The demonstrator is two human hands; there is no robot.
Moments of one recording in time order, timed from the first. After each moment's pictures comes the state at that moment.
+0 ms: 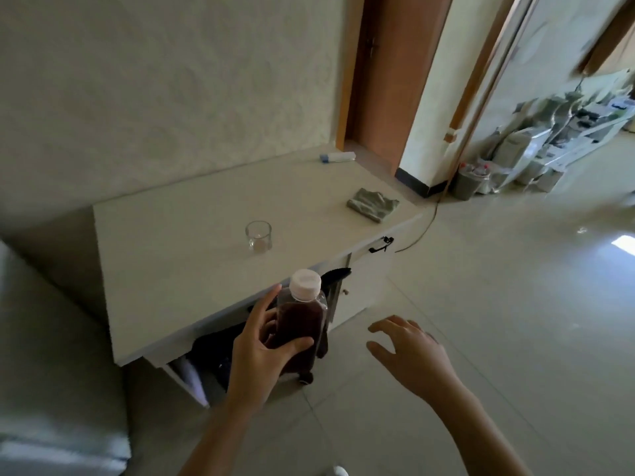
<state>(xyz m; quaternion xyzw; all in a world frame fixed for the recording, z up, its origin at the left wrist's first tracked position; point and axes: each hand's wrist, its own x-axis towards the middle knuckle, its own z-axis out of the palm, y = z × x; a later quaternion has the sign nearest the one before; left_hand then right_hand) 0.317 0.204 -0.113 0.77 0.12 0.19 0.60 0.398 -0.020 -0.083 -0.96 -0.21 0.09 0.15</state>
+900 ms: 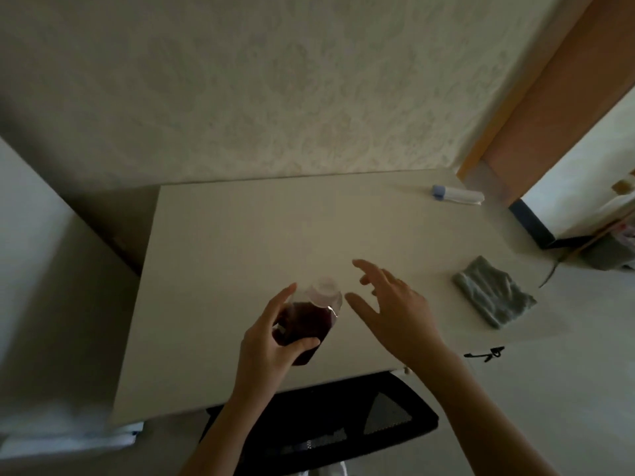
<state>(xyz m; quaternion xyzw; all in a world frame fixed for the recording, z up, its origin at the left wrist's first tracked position) 0.525 0.375 -0.153 0.79 0.29 0.23 0.48 0.681 0.245 -0.070 -0.87 -0.44 0.05 0.20</state>
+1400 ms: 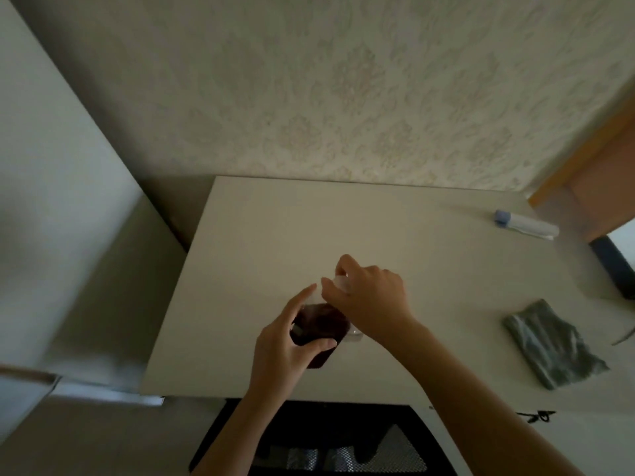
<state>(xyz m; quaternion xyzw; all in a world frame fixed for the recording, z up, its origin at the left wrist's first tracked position) 0.538 0.379 -0.141 0.81 0.34 0.28 0.40 0.695 0.337 -0.066 -0.83 -0.53 0.08 0.16</state>
